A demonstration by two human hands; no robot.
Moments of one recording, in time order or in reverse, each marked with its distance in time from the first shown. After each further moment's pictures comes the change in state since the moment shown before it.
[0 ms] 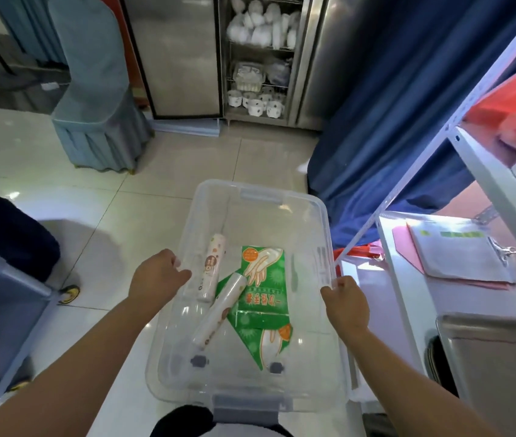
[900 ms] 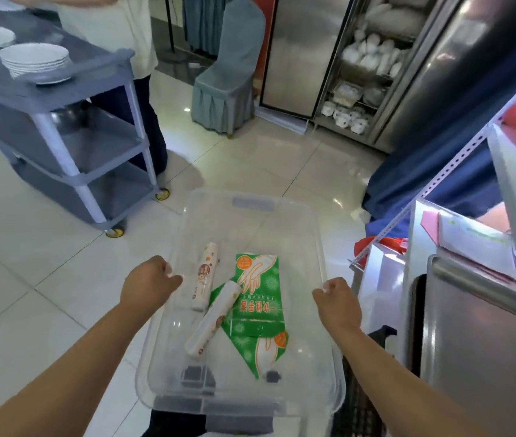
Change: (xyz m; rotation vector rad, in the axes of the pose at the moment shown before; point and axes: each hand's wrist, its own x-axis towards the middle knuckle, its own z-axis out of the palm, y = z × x) left_hand -0.496 -0.155 0.048 -0.121 0.277 -0.347; right_hand -0.324 0.182 -0.081 -0.134 -0.240 -0.377
